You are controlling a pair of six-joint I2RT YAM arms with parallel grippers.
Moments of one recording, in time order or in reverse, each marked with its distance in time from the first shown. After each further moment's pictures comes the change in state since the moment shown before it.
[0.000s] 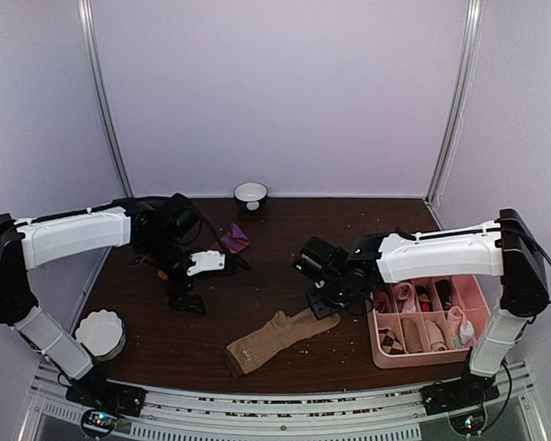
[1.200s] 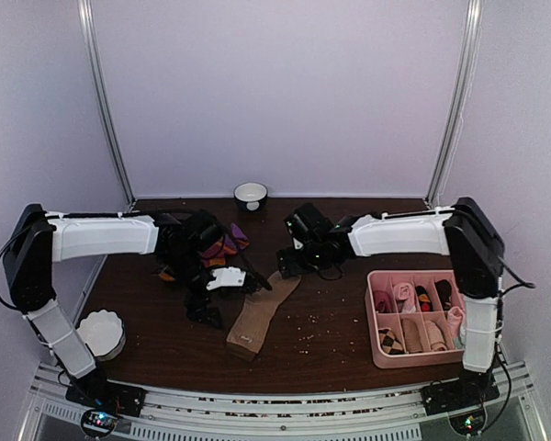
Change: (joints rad) left arm -0.101 0.140 0.008 0.067 0.124 0.030; right arm -0.192 0.275 0.240 0.333 -0.101 -0.116
